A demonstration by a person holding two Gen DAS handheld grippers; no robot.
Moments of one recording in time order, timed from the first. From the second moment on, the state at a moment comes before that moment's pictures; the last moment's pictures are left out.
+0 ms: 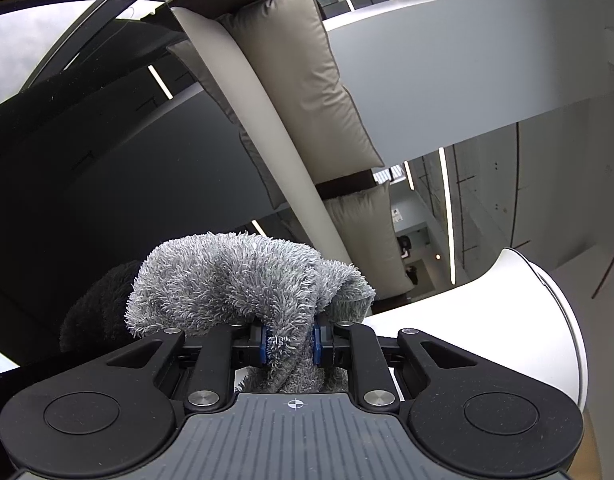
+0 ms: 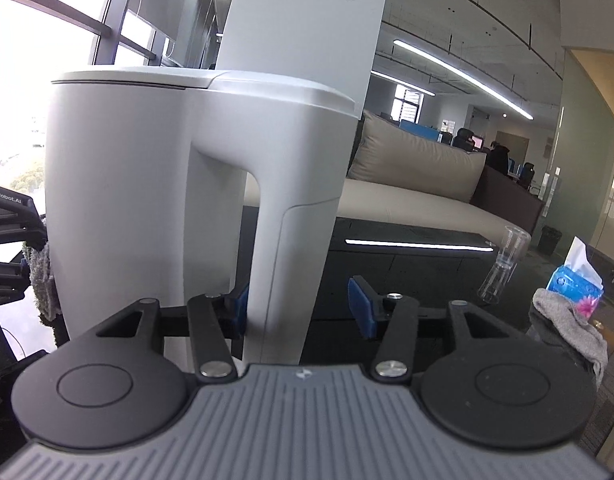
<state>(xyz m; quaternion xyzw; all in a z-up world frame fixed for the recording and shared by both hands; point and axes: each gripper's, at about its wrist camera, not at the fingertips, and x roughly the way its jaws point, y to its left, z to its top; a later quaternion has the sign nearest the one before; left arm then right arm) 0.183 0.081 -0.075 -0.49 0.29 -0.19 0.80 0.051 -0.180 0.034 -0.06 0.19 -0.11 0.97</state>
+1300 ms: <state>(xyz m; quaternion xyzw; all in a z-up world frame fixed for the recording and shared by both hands) 0.182 0.083 -0.060 -0.50 0.25 -0.24 0.79 0.083 -0.219 0.012 -0.04 0.12 -0.04 0.99</state>
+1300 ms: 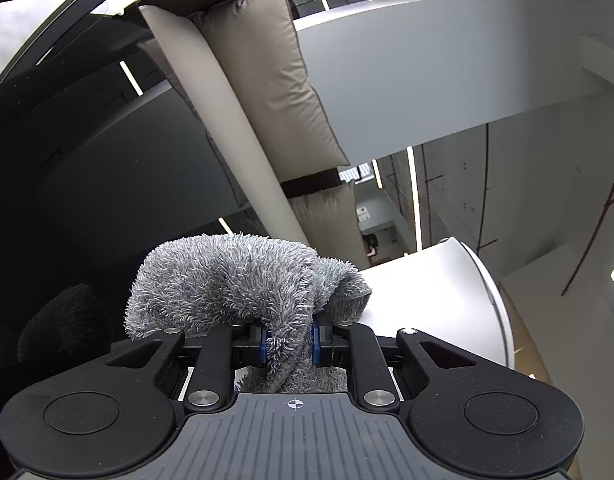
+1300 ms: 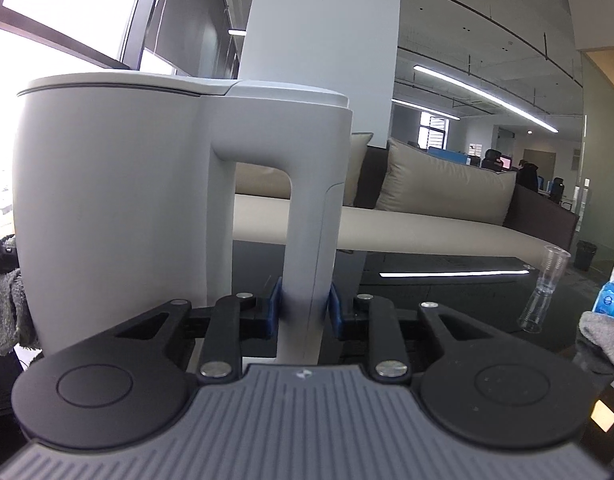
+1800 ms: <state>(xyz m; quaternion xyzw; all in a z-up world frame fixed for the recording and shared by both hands) 0.188 0.079 -0.036 -0.51 0.17 -0.30 0.79 0.100 -0.222 0.017 -0.01 0.09 0.02 1.00</state>
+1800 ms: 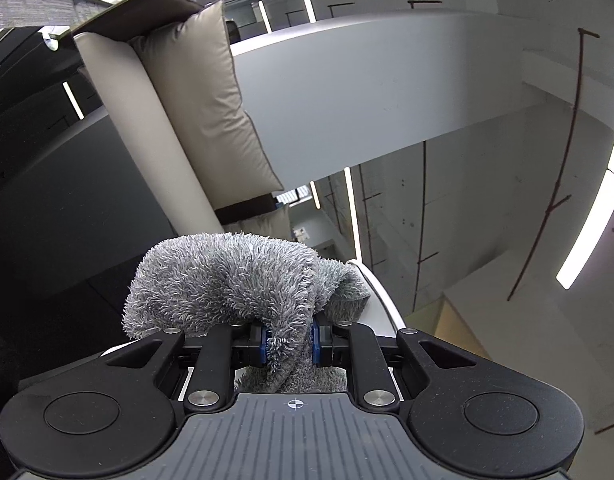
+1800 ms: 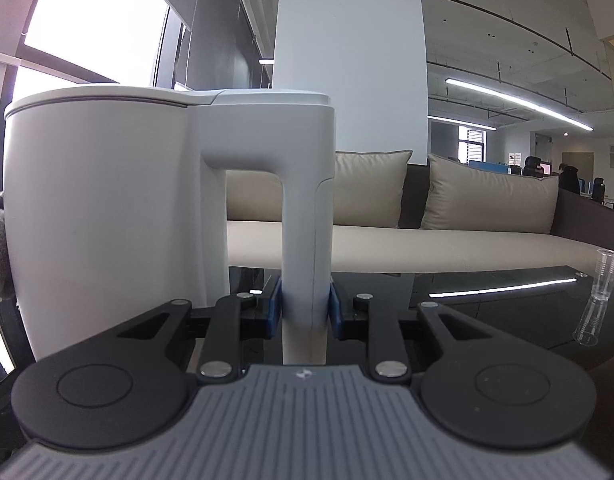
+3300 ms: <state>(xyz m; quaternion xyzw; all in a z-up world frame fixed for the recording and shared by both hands) 0.215 0.096 -0.069 -0.55 0.23 -0.24 0.76 0.084 -0.211 0.033 -0.02 0.11 -0.01 0.99</state>
